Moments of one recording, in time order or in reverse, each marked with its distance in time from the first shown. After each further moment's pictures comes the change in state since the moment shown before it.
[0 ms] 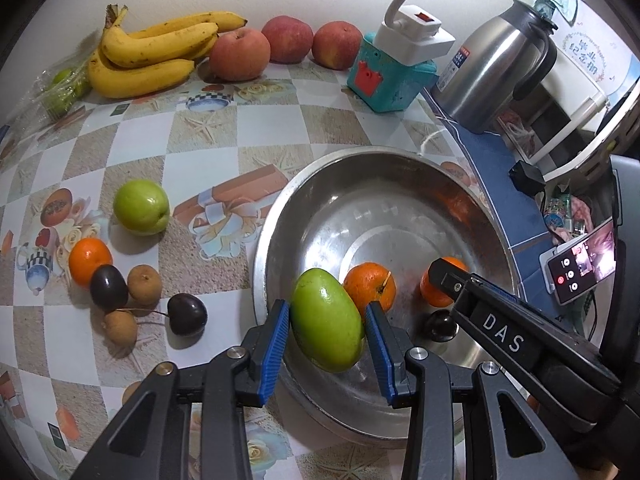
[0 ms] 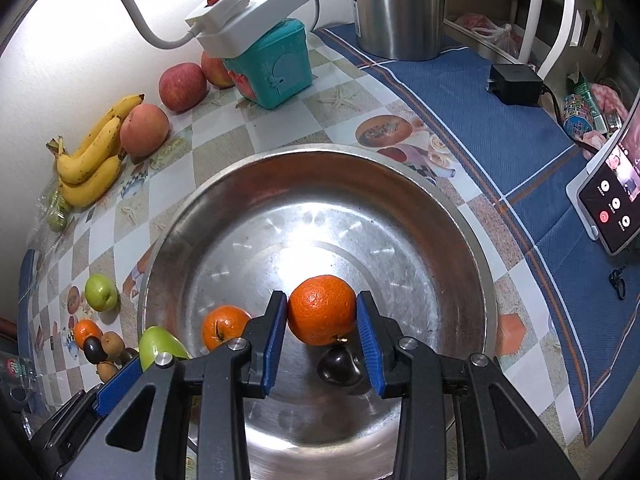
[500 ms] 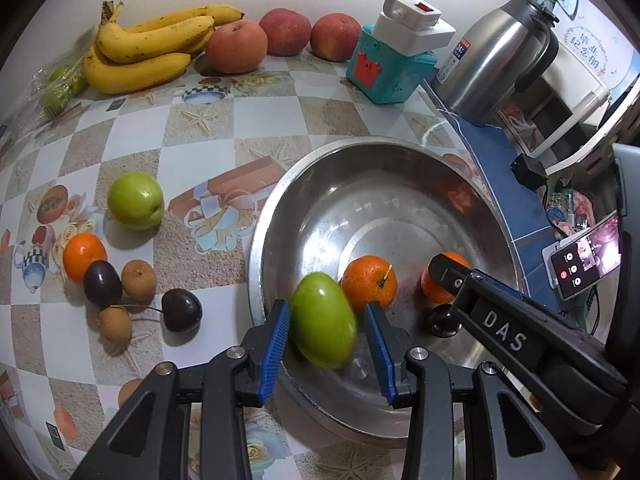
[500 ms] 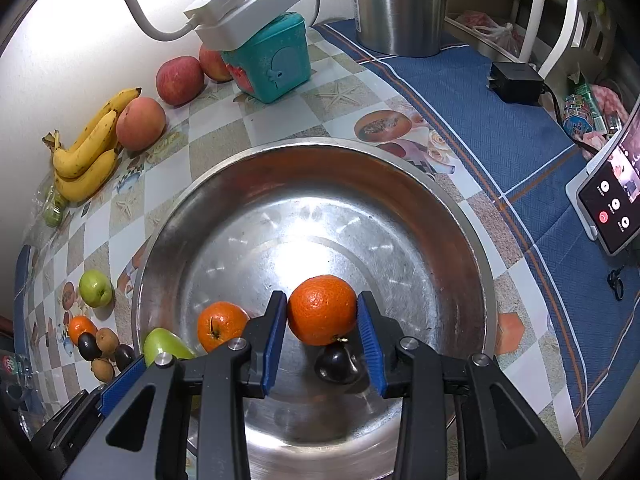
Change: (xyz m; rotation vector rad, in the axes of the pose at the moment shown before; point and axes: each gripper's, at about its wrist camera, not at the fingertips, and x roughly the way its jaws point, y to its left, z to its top) left arm 0.006 -0.001 0.000 0.004 0.014 0.001; right arm 0.002 0.001 0.001 -0.009 0.014 -0.014
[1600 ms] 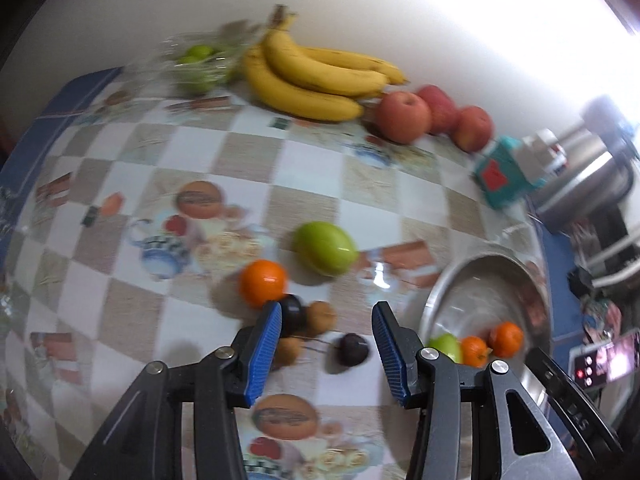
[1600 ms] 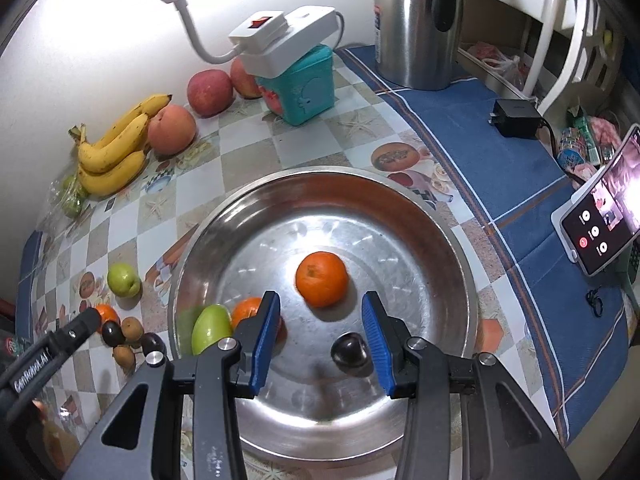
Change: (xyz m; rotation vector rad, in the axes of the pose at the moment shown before) left arm -0.066 0.105 0.012 -0.323 -0.123 0.184; right arm -0.041 0.018 0.000 -0.075 -0.043 0.000
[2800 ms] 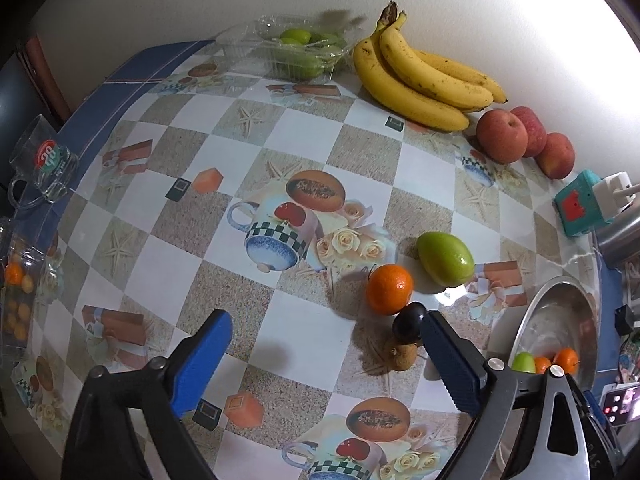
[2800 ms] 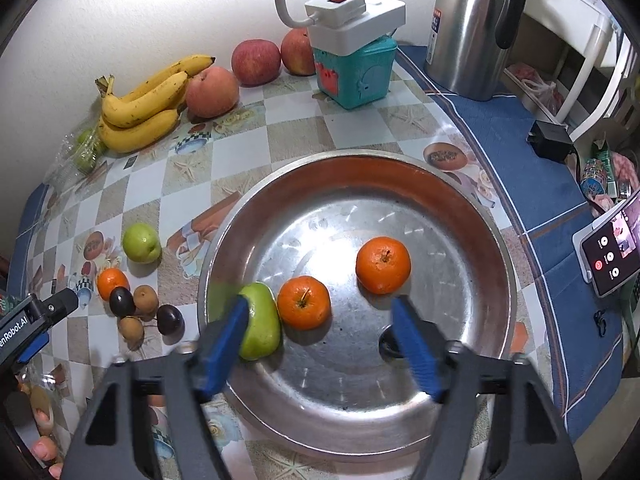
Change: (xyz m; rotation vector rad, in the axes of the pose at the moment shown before) left arm -0.002 0.057 0.003 -0.126 0.027 0.205; right arm 0.011 0.039 -0.011 -0.124 0.033 -0.002
